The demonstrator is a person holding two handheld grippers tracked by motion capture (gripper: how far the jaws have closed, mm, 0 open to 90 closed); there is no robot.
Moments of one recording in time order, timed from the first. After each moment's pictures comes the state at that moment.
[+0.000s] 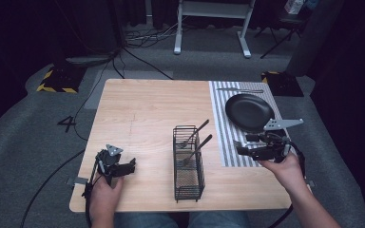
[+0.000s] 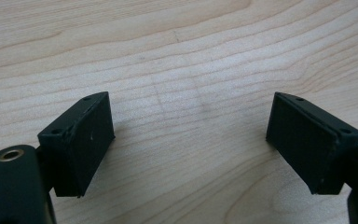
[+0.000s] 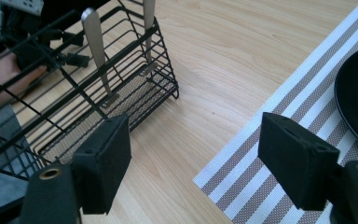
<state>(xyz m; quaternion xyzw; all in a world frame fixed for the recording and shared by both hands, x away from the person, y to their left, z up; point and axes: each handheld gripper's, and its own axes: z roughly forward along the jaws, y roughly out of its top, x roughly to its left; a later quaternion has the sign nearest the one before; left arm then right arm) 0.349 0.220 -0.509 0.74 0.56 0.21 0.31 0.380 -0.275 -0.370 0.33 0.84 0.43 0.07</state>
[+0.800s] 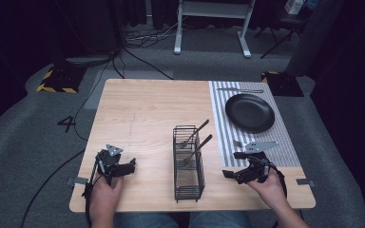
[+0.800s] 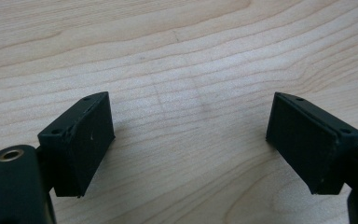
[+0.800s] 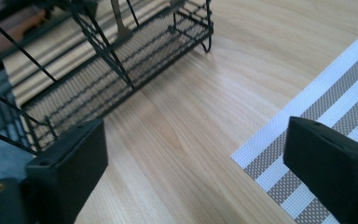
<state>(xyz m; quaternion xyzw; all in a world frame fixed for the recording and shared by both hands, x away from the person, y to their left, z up) 0.348 0.220 -0.509 0.74 0.56 0.21 0.31 0.361 -0.248 -0.450 0.31 0.85 0.42 0.05</state>
